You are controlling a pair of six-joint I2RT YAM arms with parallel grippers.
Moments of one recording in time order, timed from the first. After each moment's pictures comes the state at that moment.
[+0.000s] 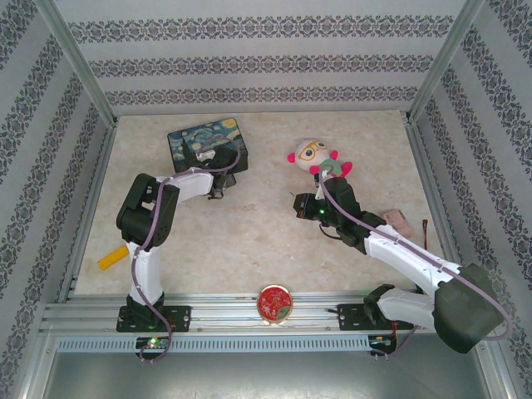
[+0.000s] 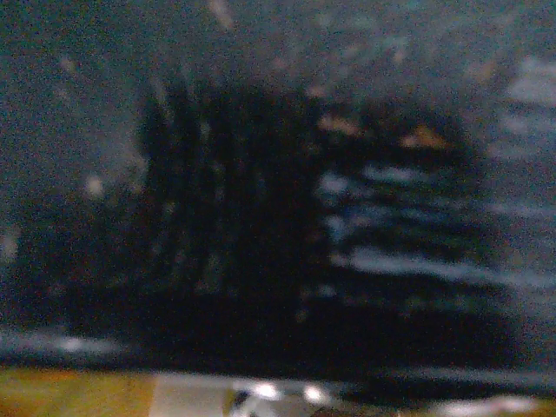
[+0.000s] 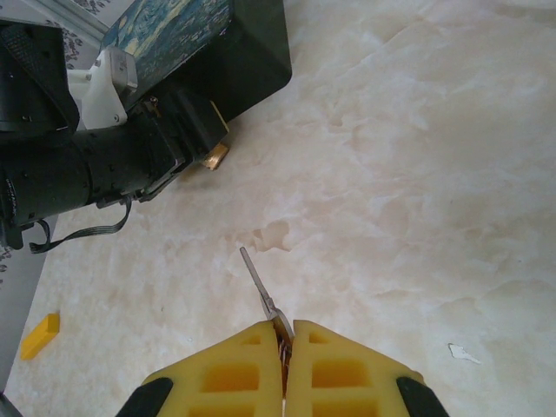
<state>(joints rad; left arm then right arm) -0.38 2.02 1.29 -0.32 -0.35 -0.77 0.54 1.15 0.65 -0.07 -0.17 0.73</state>
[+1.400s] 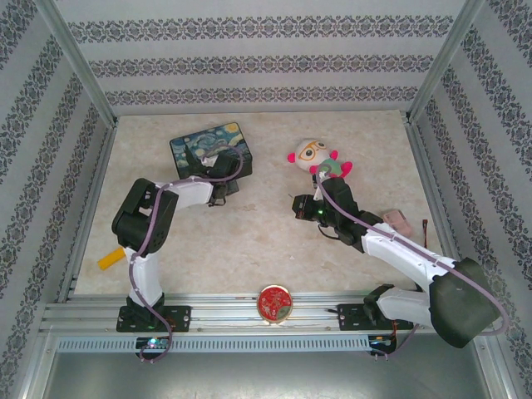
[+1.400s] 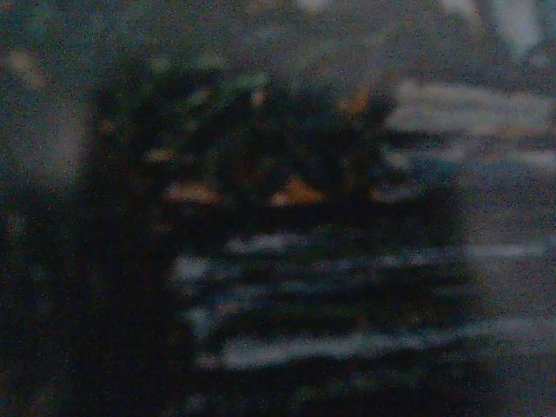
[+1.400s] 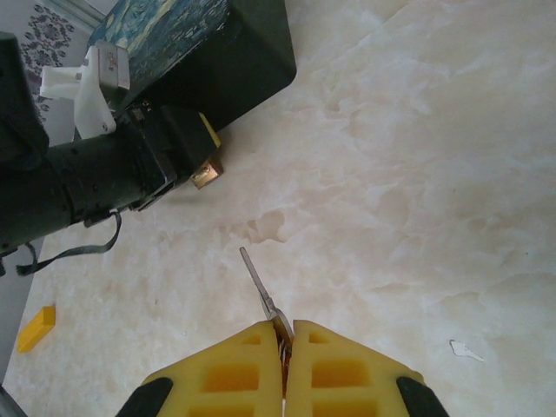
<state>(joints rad) -0.43 1.95 1.15 -0.18 -0.26 -0.73 0.53 1.19 0.63 -0.05 -0.20 0.73</state>
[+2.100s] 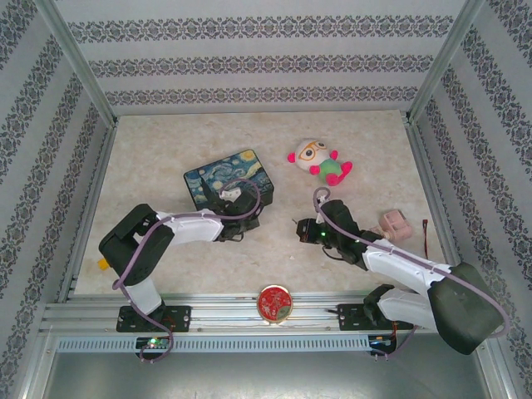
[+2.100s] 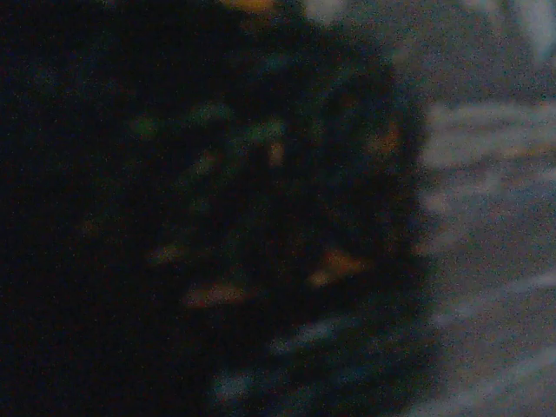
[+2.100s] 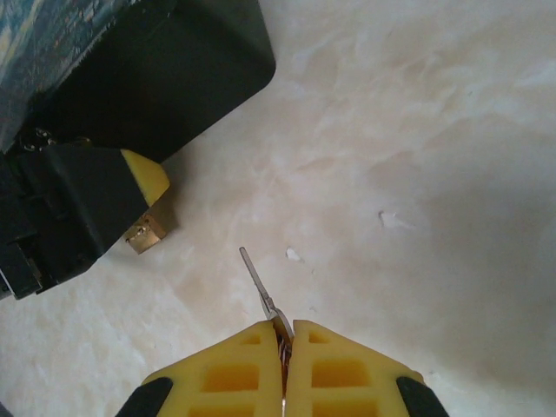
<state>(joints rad) -0.75 1.74 0.88 -0.16 -0.26 -1.04 0.58 1.14 0.41 0.02 -0.20 0.74</state>
